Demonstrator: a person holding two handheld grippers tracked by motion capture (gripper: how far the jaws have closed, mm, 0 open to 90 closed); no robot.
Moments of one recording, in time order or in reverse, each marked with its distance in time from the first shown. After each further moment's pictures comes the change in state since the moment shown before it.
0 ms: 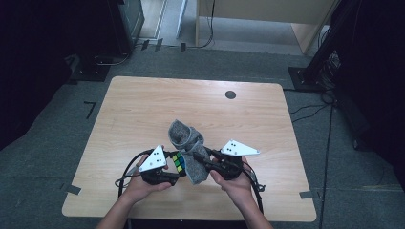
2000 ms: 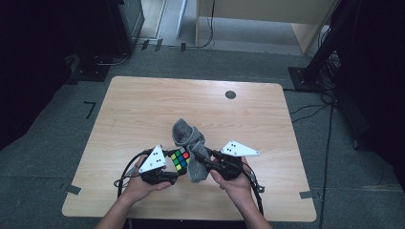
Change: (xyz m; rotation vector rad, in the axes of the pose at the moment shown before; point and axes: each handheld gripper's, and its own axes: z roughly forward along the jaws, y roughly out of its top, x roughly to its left) left arm -0.002 0.002 -0.001 0.020 0.065 0.030; right arm -0.004 -0.007 0.003 0.005 -0.041 0.010
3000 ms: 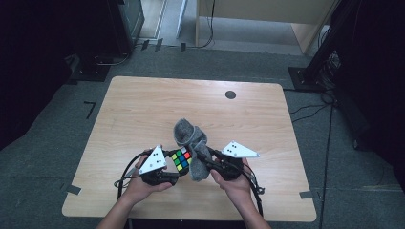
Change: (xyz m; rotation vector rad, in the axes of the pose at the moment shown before) left arm -0.005 0.005 -0.001 -0.026 0.000 0.000; right arm -0.001 -0.004 0.000 -0.007 -0.066 -0.013
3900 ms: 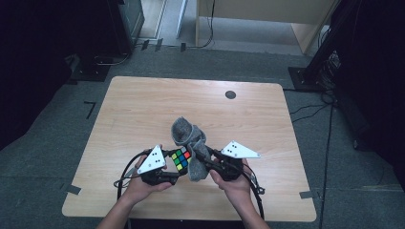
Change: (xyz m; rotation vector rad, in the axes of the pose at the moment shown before) left arm 0.001 0.000 -0.004 -0.045 -0.024 -0.012; right arm 0.006 0.006 -0.004 -0.032 0.017 0.011
